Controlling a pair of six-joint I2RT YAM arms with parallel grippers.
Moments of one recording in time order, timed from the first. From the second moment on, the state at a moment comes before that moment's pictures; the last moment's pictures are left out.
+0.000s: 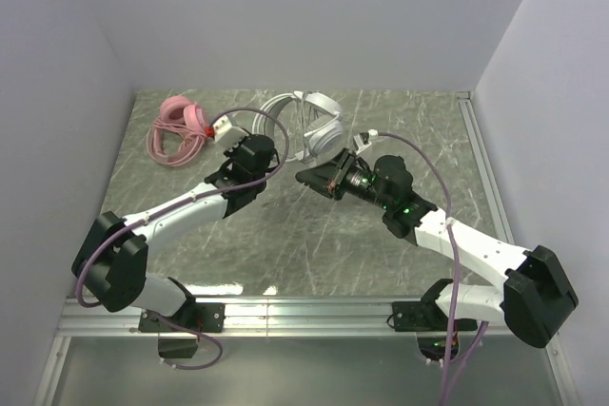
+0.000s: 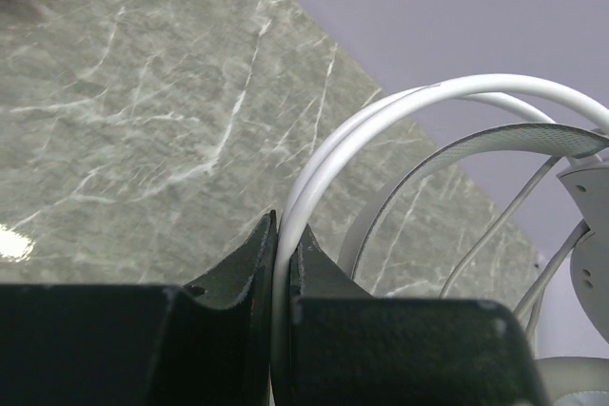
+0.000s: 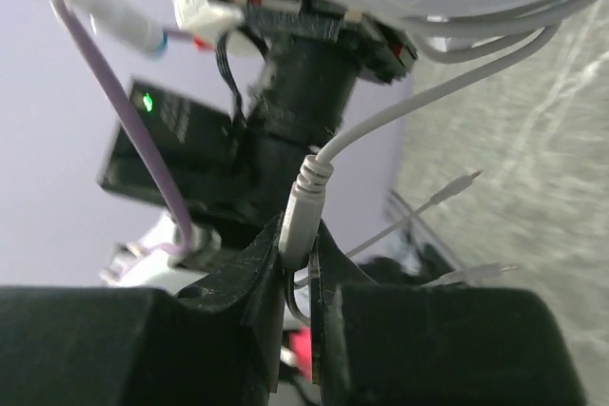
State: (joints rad) left arm -0.67 1.42 0.95 0.10 -0.80 -1.01; right arm 0.68 1.18 0.71 0.42 -0.32 1.42
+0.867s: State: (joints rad) left arm -0.71 1.24 1.27 -0.26 -0.81 -0.99; right arm 0.84 1.24 0.58 0.47 -0.07 0.67
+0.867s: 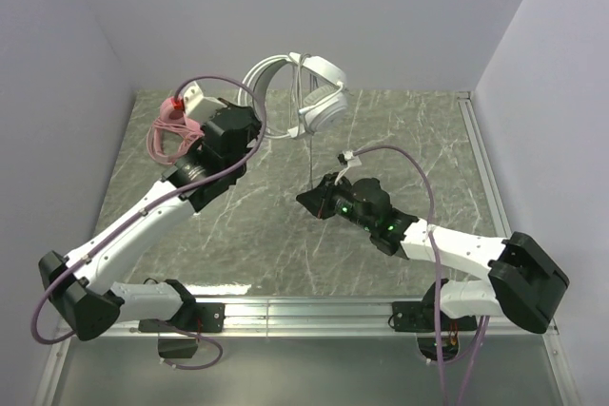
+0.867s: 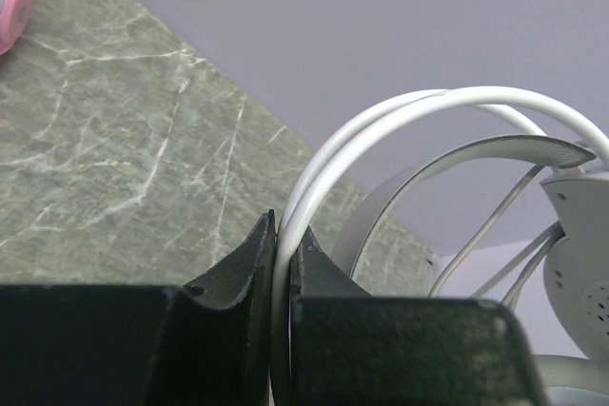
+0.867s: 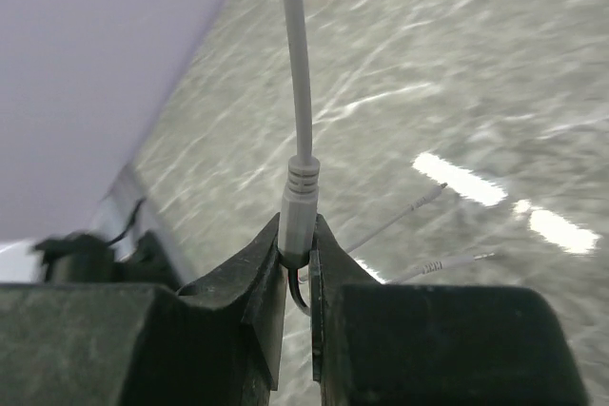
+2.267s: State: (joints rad) left arm -0.76 1.13 1.48 -0.48 -0.66 -0.99; right arm 0.86 1.55 0.57 0.87 0.35 0.46
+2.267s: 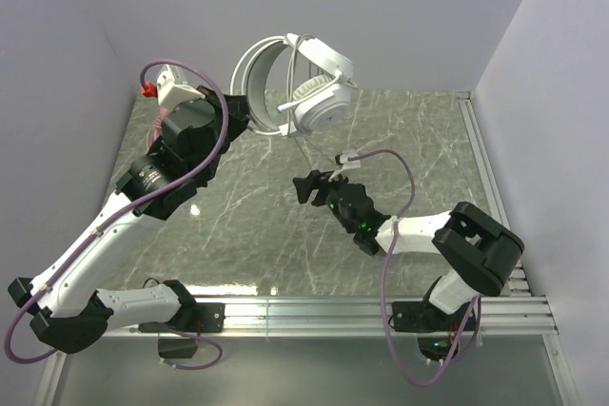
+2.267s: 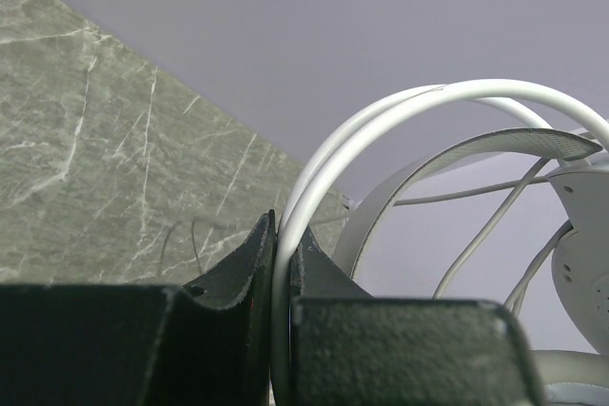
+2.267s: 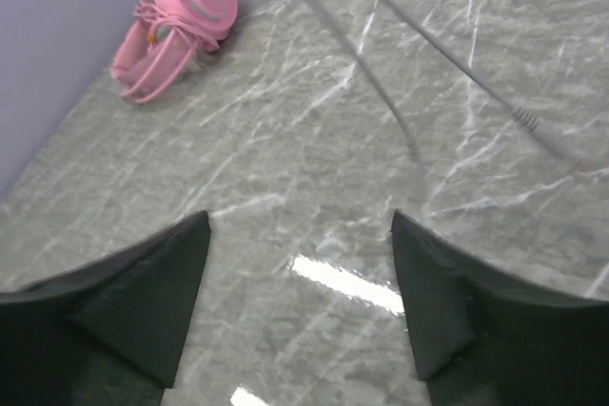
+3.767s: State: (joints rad) left arm -0.76 1.12 1.51 -0.48 -0.62 -0.99; right arm 0.63 1.74 0.83 0.74 0.15 0.35
